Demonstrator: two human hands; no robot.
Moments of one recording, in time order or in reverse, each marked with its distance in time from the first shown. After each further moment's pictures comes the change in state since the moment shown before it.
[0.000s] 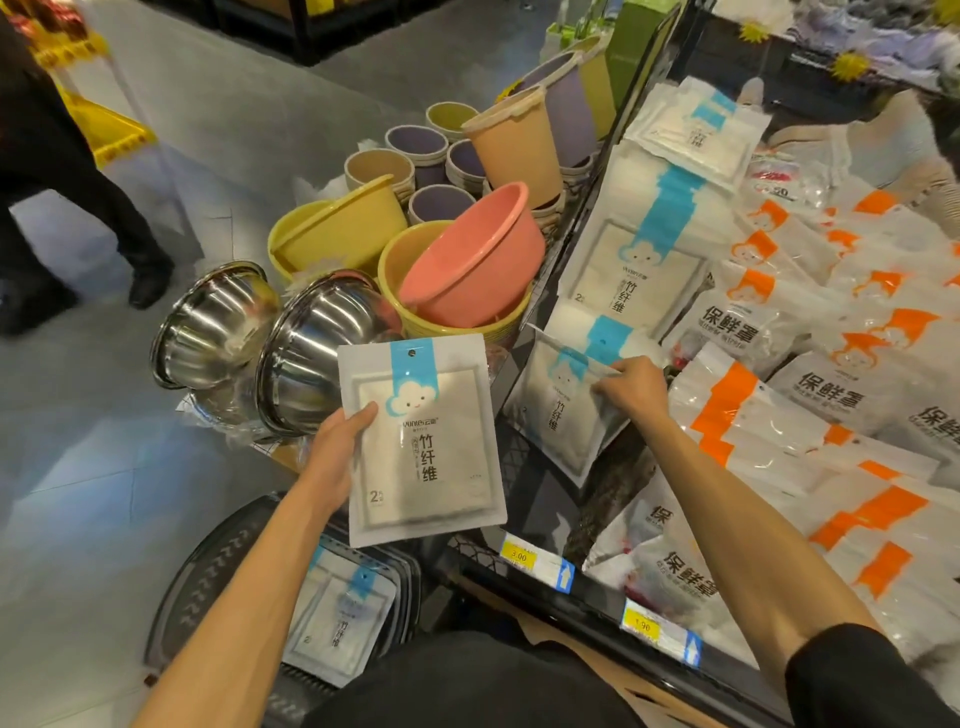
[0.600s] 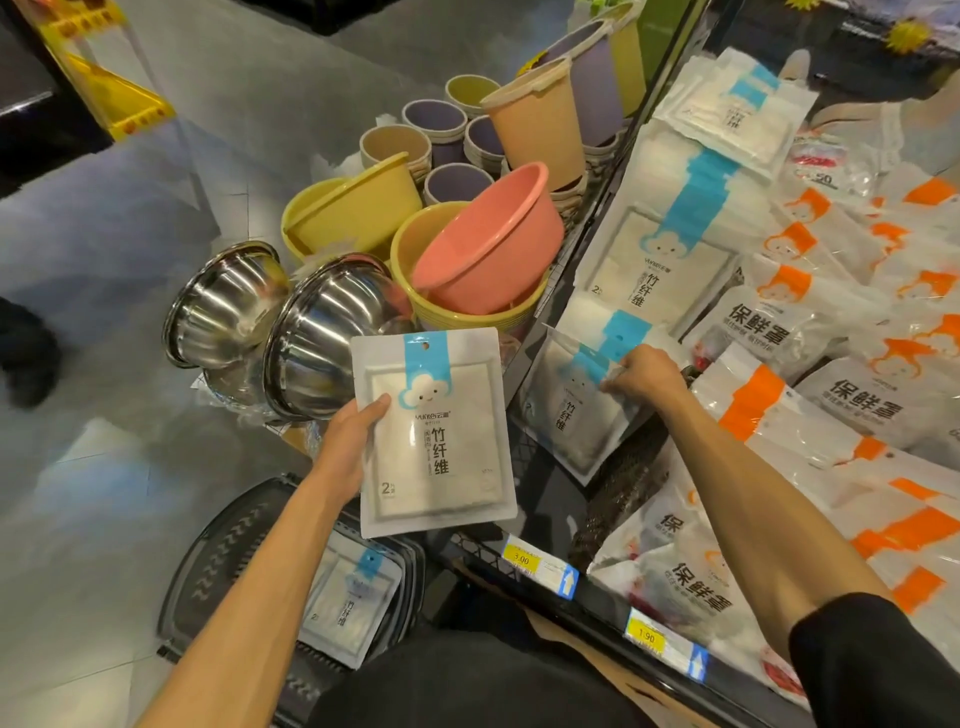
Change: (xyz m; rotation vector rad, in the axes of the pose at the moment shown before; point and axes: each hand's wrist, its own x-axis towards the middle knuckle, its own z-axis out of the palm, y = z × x) left_hand 0.008 -0.004 0.011 0.004 0.000 -0.010; right_hand 0.038 -0.005 -0.003 -0.298 -0.217 -0.064
